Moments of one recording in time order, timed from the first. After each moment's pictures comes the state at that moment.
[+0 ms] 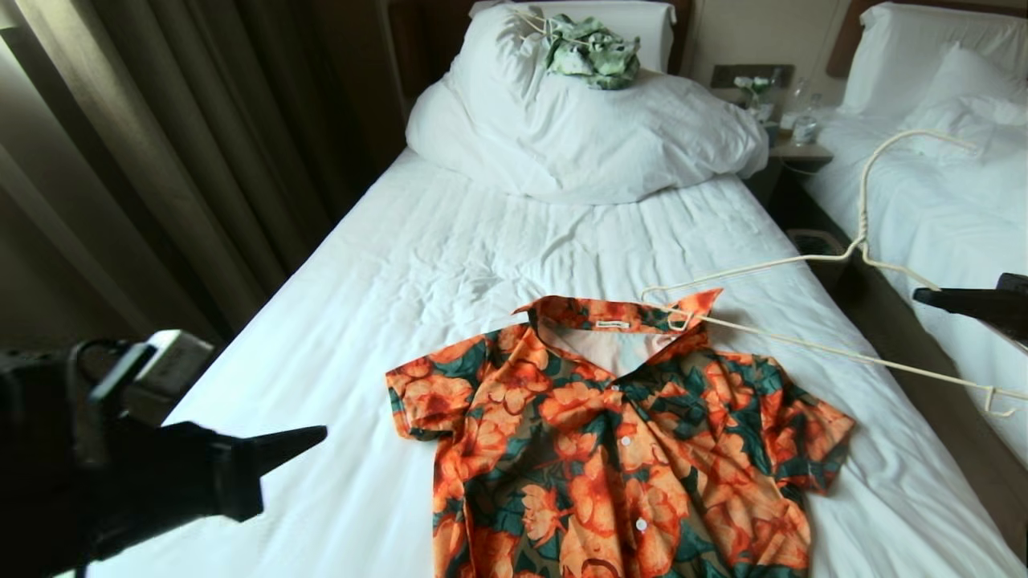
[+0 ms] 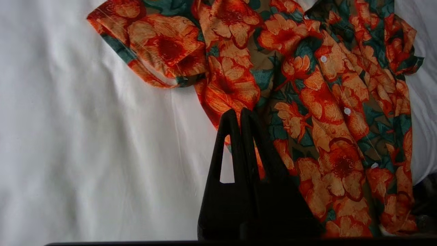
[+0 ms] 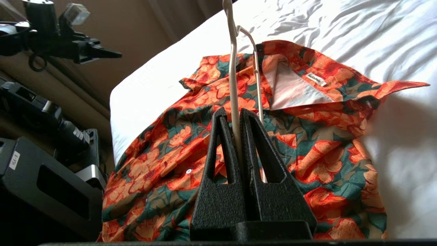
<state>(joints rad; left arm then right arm) -0.17 1.26 -0.43 -0.38 -0.34 -0.13 -0.48 1.71 -1.08 -0.12 1.52 -0.28</state>
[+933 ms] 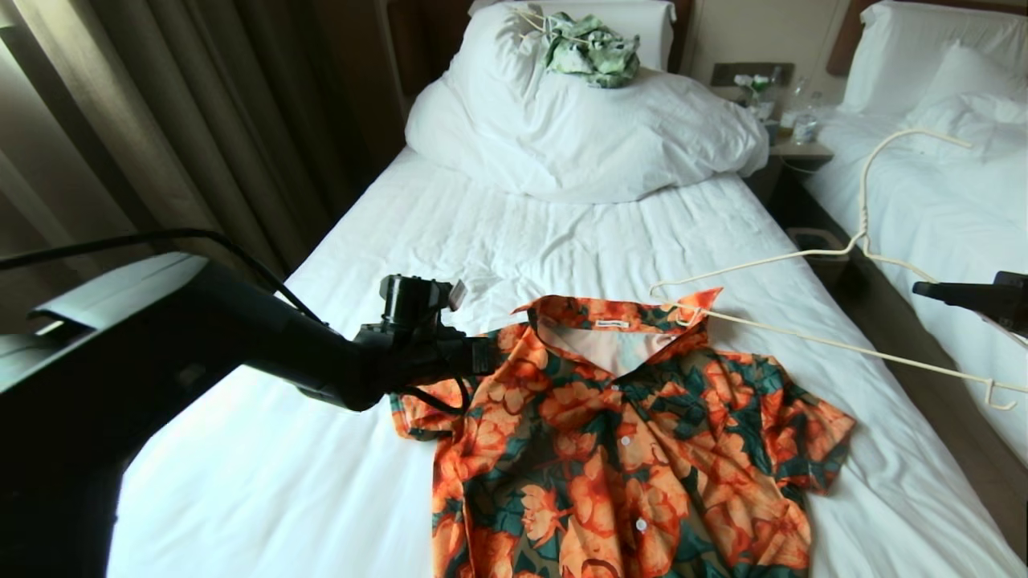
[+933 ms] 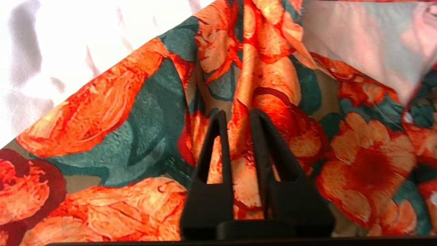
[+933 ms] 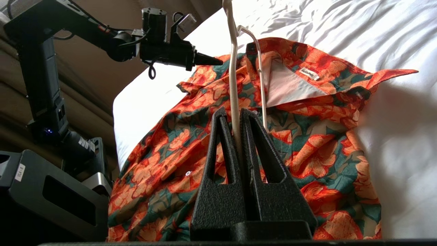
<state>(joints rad) -0.39 2.19 -1.24 -0.45 -0.11 -0.18 -0.48 1.76 -1.14 -0.12 1.52 -0.22</state>
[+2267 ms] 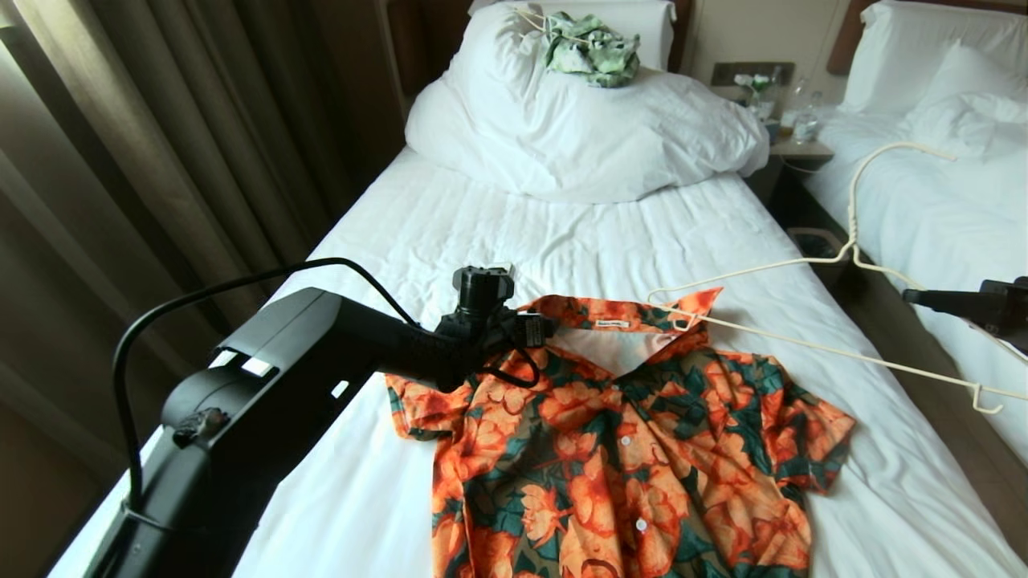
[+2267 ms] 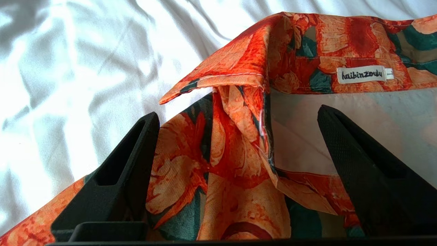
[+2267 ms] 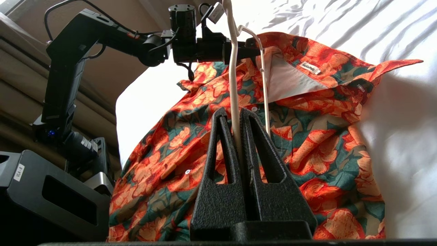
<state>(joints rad) -0.48 2.48 -1.70 -0.44 0.05 -0.18 -0.48 1.80 -1.14 -0.13 1.52 -0.22</state>
